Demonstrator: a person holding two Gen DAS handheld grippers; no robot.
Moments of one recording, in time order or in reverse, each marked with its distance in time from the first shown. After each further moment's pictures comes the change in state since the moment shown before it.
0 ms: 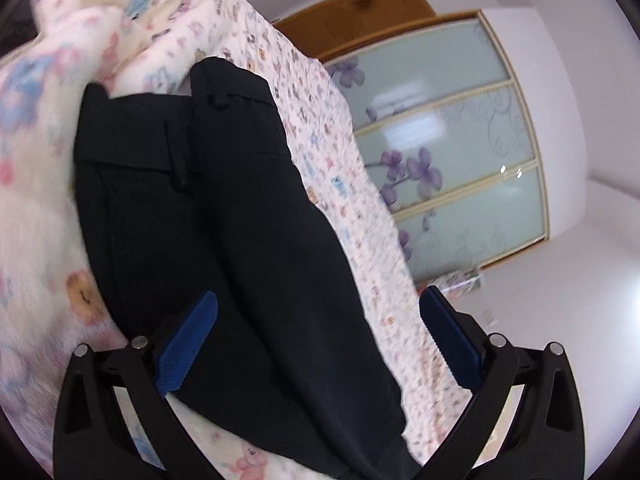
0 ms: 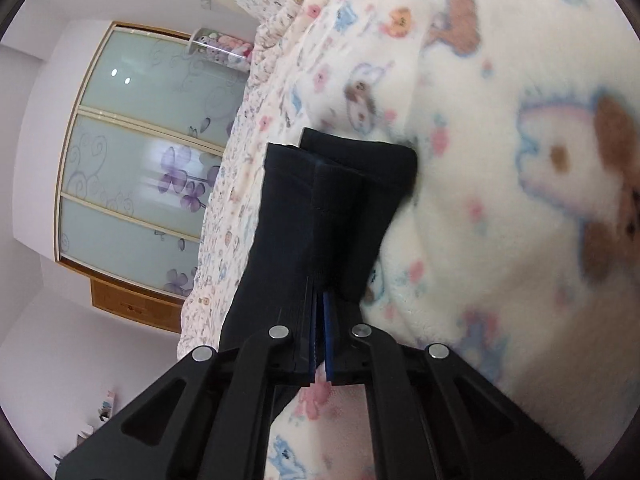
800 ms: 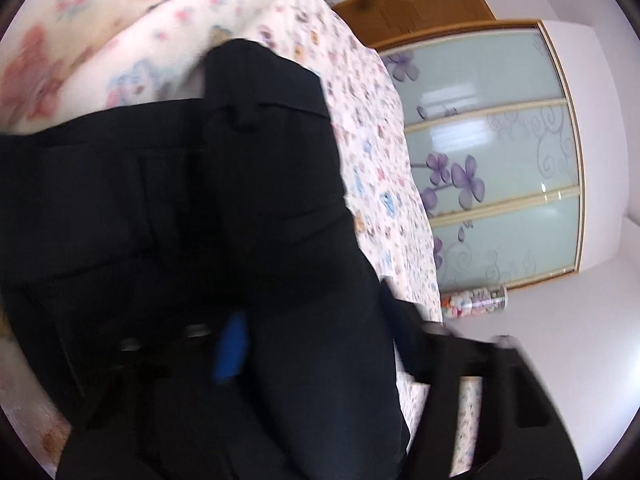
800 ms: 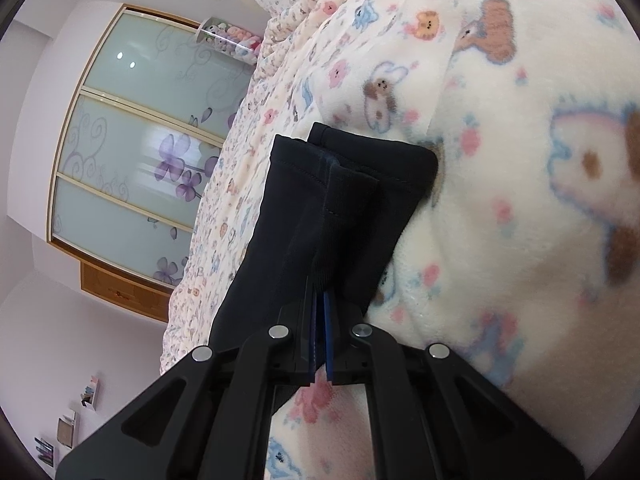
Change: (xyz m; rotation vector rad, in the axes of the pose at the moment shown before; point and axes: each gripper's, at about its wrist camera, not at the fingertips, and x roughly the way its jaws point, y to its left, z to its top) left arm 0.058 0.027 0.045 -0.172 0.034 0.126; right arm 0.008 0.009 -0.003 -0.055 0.010 -0.023
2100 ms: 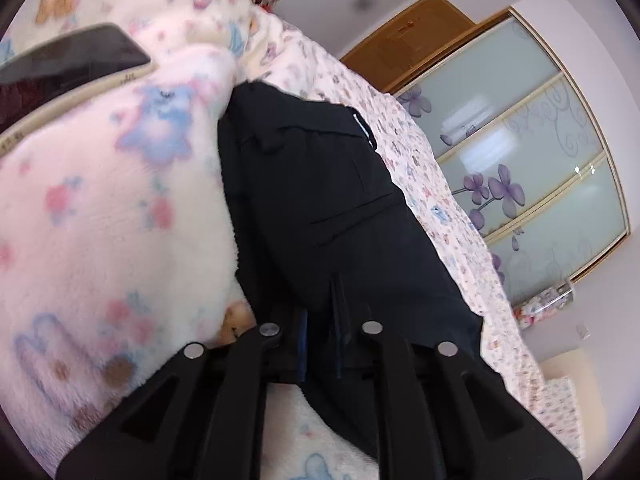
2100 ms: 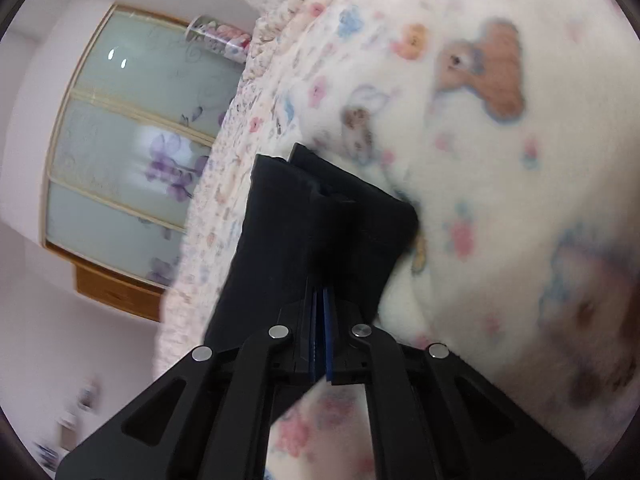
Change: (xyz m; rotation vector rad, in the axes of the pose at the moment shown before) left arm -0.074 0.018 -0.067 0.246 -0.258 0.234; right arm 0.013 -0.009 0.029 0.023 0.021 -0.018
